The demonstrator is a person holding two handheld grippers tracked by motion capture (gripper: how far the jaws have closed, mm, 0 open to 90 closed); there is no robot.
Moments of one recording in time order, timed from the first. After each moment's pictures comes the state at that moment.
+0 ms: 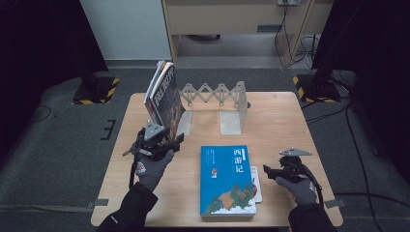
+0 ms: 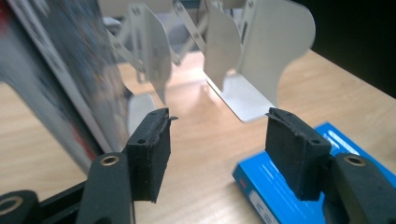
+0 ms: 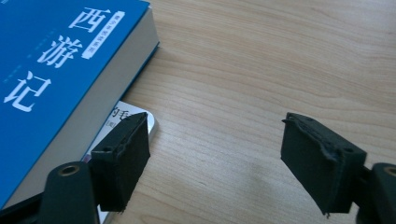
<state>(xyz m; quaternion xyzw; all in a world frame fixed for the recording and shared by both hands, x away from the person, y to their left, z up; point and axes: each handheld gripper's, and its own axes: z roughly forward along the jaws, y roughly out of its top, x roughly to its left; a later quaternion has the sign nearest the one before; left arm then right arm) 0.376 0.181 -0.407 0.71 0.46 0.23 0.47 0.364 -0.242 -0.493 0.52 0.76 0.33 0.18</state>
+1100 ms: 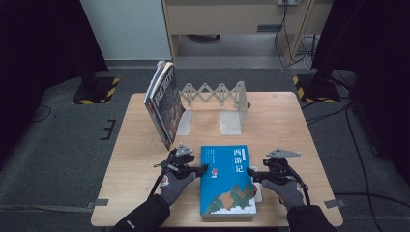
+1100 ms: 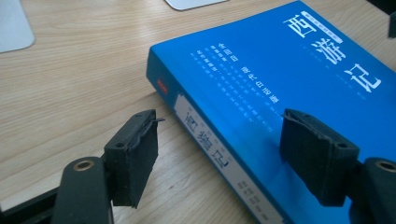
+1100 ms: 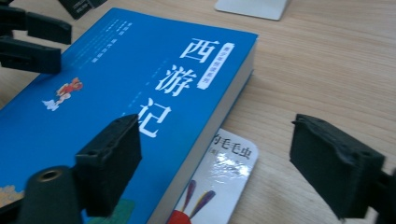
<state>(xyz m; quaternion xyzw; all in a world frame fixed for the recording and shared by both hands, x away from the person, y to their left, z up) 0.380 0.128 -0.505 0.78 0.44 0.09 0.43 0.357 -0.200 -0.487 0.48 0.77 0.40 0.11</state>
